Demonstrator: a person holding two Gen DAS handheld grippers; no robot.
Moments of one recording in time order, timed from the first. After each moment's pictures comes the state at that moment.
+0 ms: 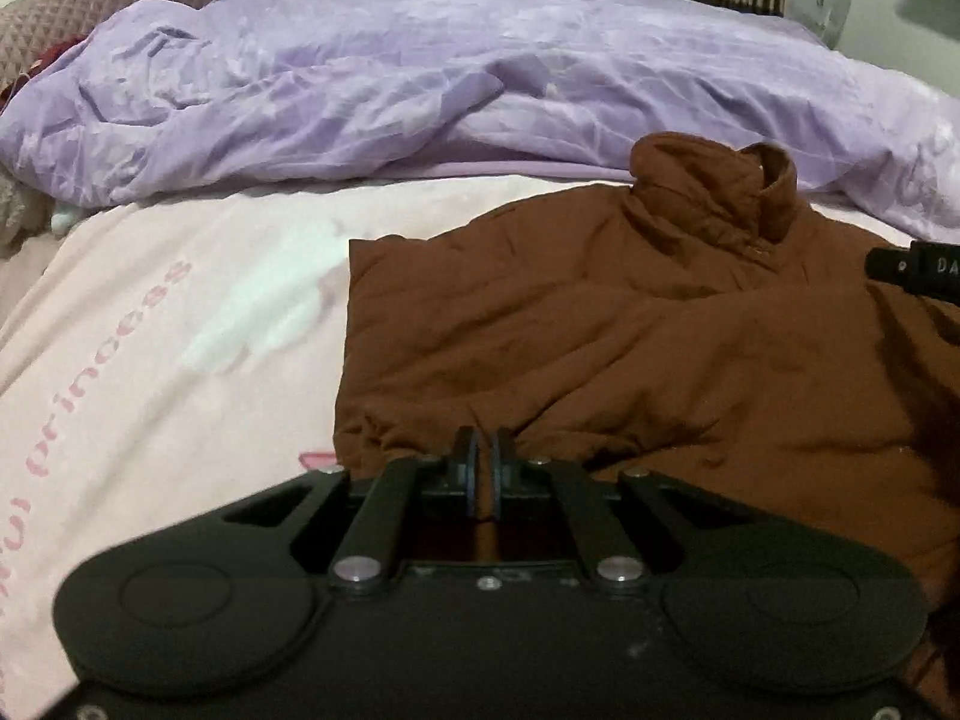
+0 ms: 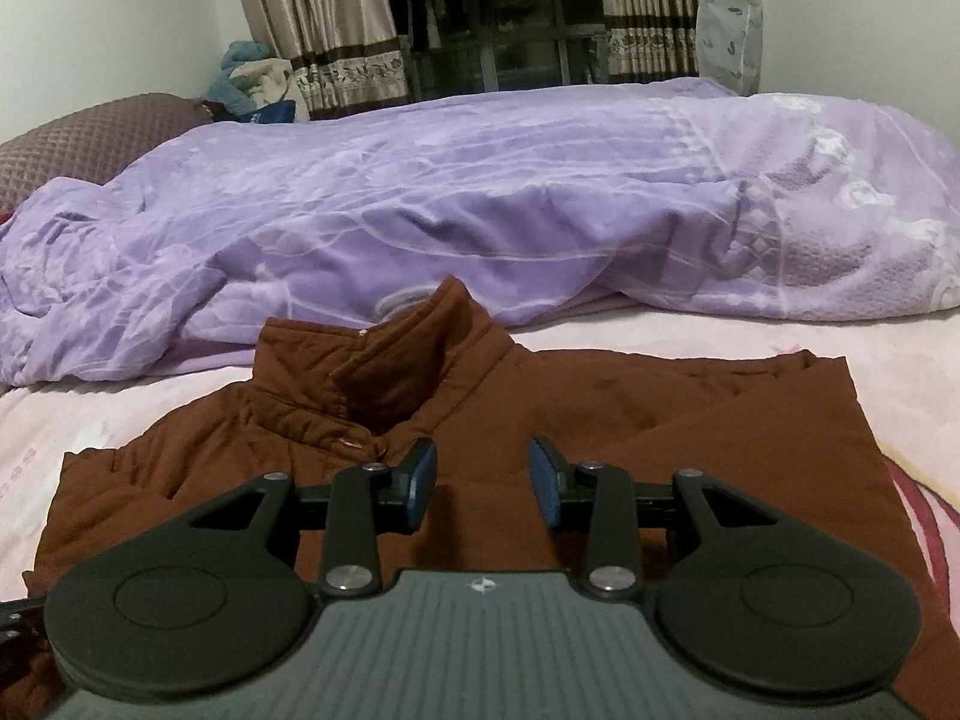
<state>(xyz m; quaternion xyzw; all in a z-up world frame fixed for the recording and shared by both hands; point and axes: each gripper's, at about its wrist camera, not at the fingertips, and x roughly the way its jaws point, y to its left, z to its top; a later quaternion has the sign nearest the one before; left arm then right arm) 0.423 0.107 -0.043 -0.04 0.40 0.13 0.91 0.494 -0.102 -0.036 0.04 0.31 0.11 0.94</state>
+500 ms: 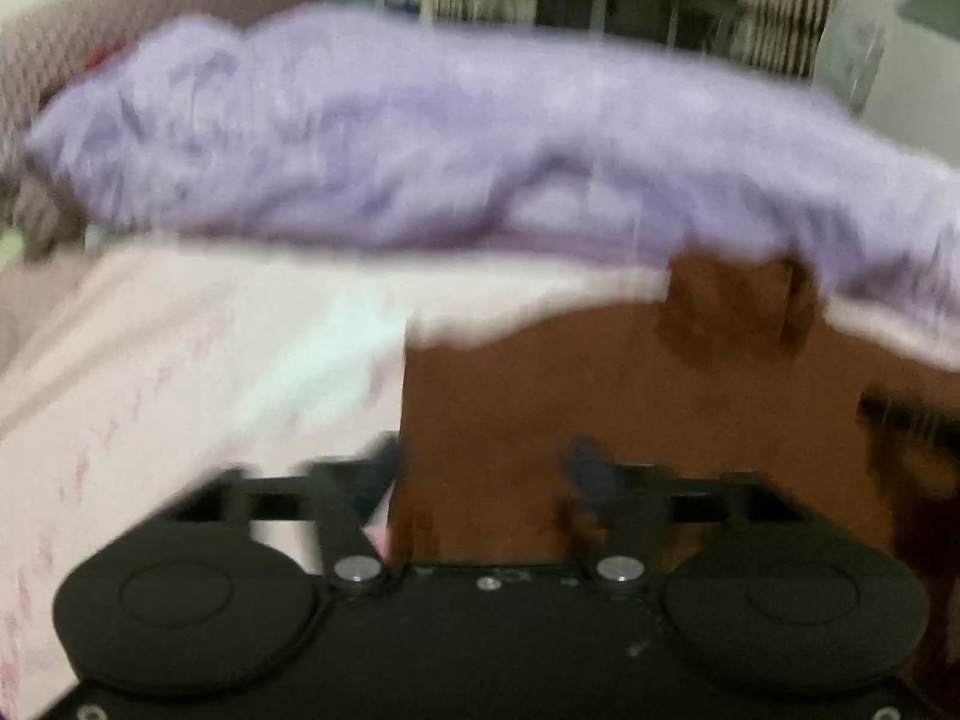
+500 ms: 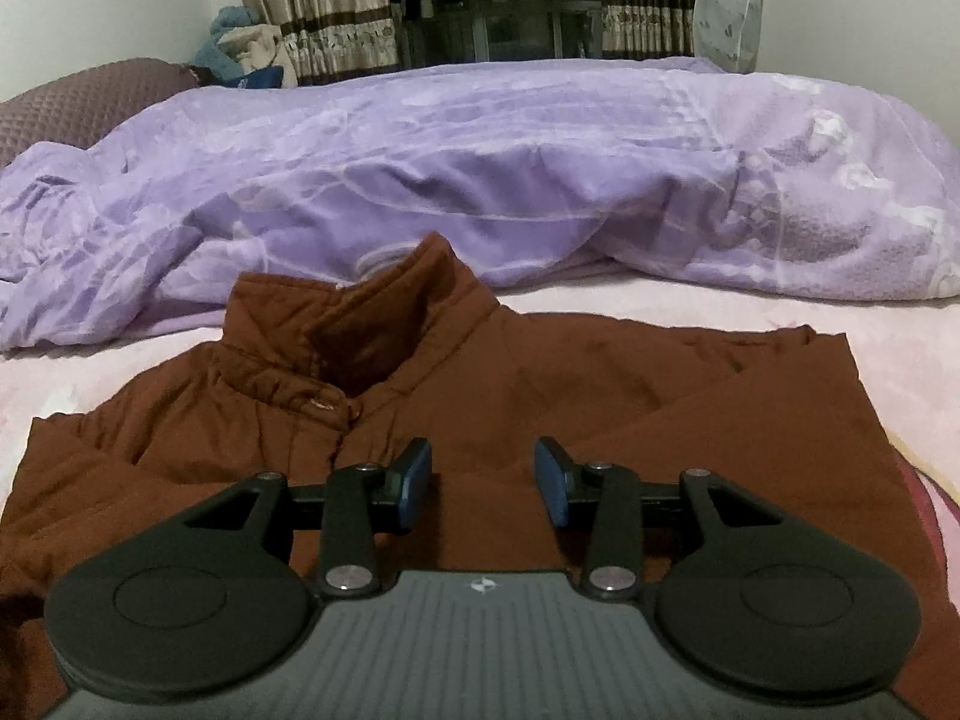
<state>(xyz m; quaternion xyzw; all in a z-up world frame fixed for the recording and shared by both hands) 0.435 0.118 0.003 -0.06 0.33 0.16 0.93 0.499 -0.101 -0.049 0.02 0.33 0.10 0.94</state>
